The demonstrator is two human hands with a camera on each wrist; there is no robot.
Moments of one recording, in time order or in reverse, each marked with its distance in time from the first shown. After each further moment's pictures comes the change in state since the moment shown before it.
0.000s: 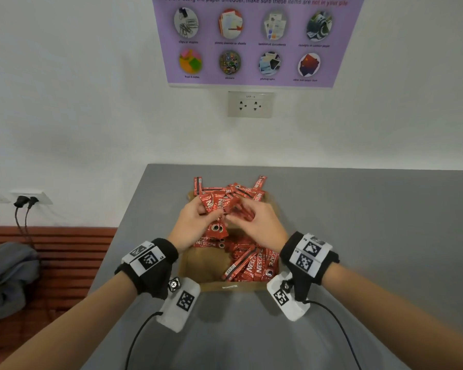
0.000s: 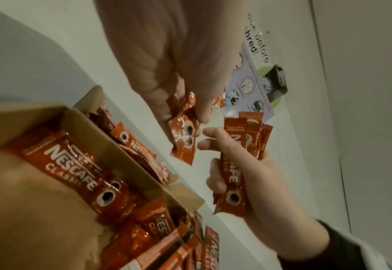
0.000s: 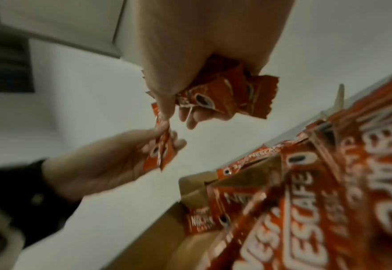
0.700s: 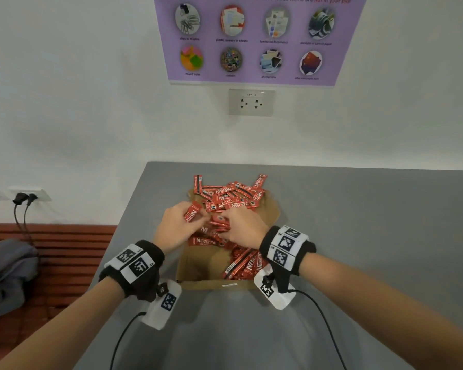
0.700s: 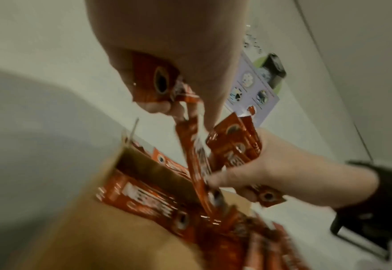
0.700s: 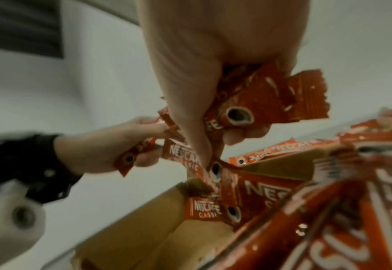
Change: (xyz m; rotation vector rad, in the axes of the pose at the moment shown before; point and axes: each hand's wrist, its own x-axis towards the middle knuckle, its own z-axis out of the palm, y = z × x) left_hand -0.006 -0.013 -0.027 0.392 0.061 0.093; right_hand 0.019 -0.007 0.026 -0.438 -0.345 0.105
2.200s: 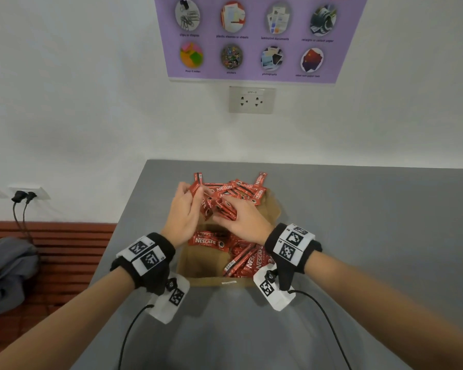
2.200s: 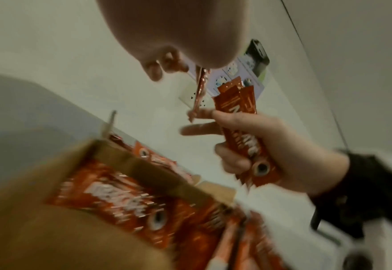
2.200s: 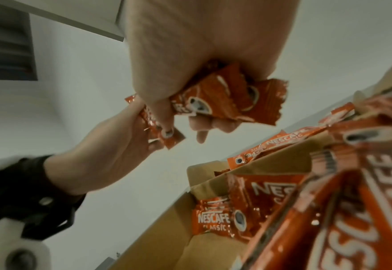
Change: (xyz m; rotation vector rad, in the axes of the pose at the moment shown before) left_hand 0.010 0.009 0.011 -0.030 0.179 0.197; right_hand -0.001 0.006 -0.001 0.376 0.192 -0.144
